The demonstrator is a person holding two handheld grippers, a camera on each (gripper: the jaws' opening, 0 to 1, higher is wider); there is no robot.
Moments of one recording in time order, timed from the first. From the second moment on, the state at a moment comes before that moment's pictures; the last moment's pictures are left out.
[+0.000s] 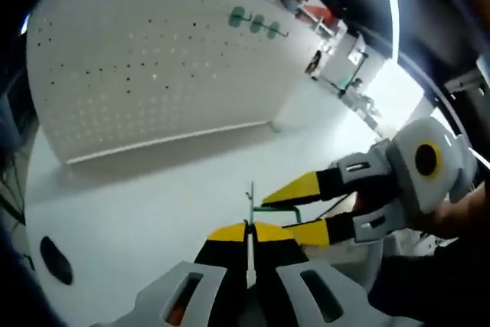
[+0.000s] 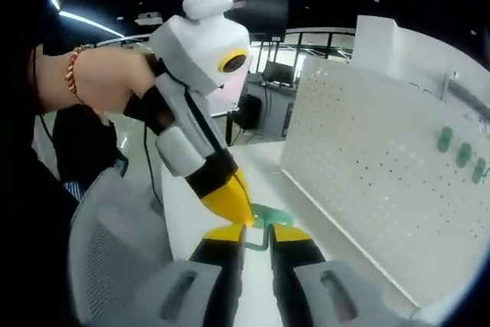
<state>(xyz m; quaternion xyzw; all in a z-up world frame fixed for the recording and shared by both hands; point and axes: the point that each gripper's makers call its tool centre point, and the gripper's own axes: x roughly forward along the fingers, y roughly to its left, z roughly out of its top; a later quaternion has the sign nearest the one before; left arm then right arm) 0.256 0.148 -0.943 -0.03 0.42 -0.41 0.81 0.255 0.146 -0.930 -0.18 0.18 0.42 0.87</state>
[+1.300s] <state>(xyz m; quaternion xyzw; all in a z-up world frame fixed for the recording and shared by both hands) 0.275 0.154 -0.931 0.12 0.32 -0.39 0.86 0.272 0.136 -0.929 0.26 0.28 0.30 0.87</state>
